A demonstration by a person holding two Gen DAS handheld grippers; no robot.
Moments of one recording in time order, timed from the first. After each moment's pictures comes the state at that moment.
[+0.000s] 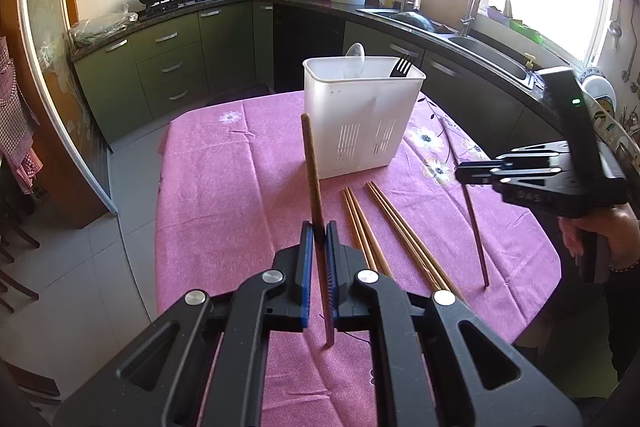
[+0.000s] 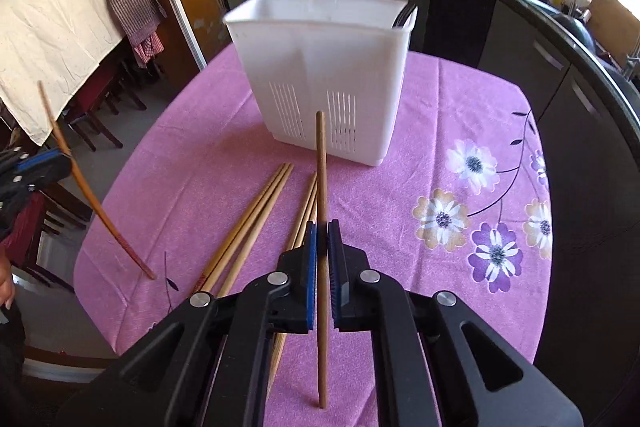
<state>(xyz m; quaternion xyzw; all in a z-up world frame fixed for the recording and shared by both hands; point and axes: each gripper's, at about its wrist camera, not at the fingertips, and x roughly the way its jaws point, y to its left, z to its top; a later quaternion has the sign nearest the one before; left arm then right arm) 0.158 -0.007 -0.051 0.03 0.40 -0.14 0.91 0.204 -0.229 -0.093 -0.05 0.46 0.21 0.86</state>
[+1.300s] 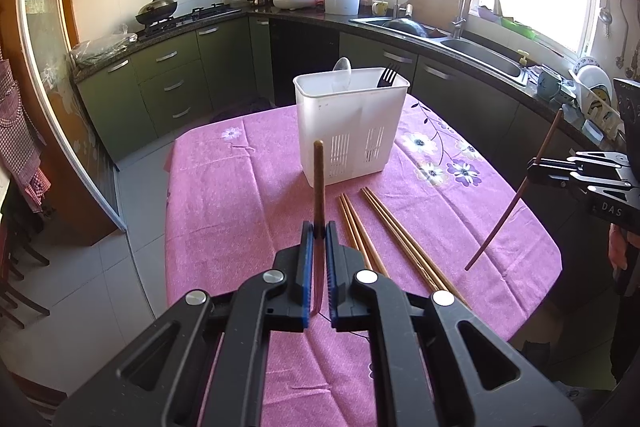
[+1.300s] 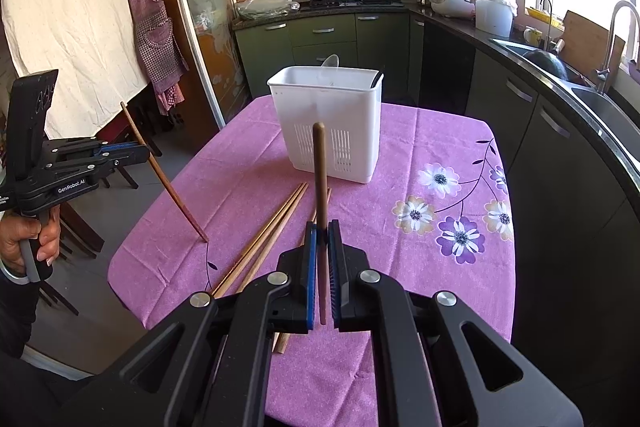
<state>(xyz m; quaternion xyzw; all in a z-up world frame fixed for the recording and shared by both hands) 0.139 -0.014 -0.032 0.06 0.38 -0.14 0.91 0.117 -0.282 -0.044 -0.02 0.38 0.22 0.90</state>
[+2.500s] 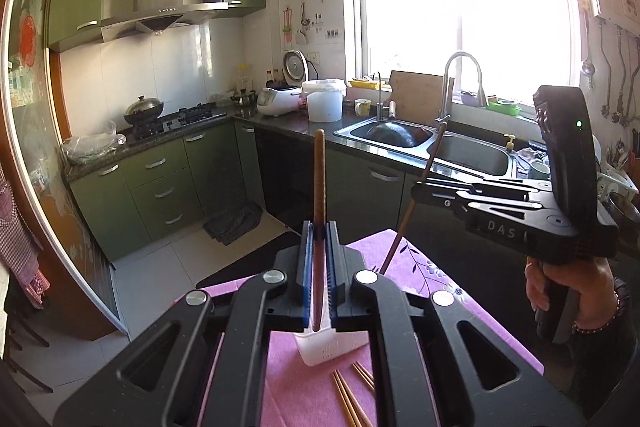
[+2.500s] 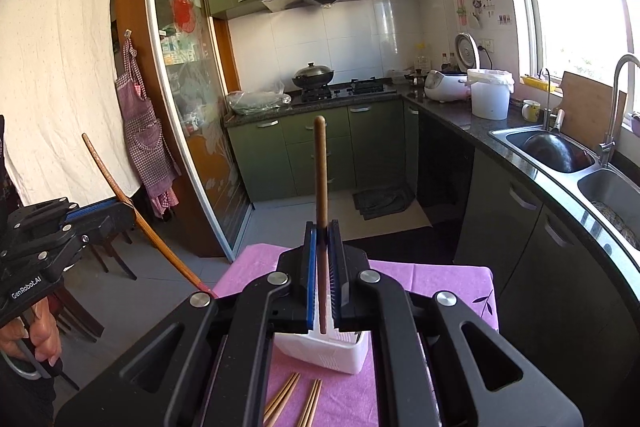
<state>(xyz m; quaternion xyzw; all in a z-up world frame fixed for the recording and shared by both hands) 0.247 -0.070 0.122 0.06 0.23 -0.17 0.96 0.297 -0.259 0.100 0.04 0.26 0.21 0.94</state>
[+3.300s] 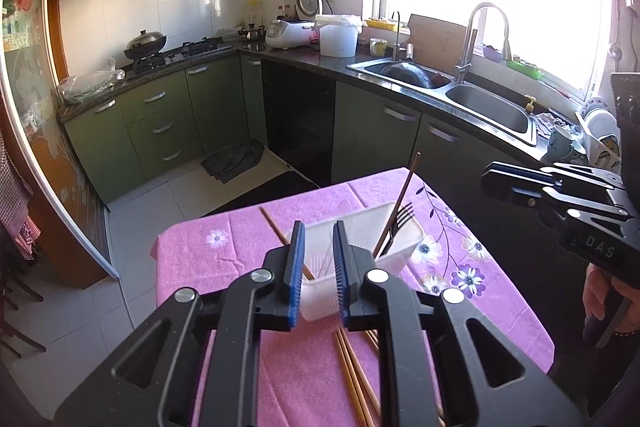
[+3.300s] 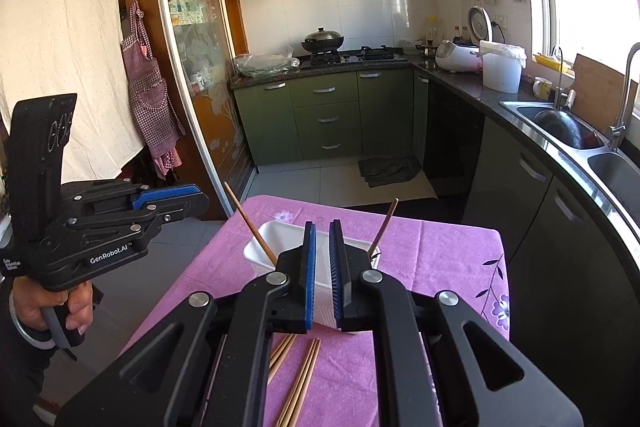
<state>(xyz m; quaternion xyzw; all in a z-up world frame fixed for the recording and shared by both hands) 0.269 -0.058 0.037 0.04 0.34 -0.15 0.93 0.250 -0.261 0.042 0.00 0.30 0.23 0.93</state>
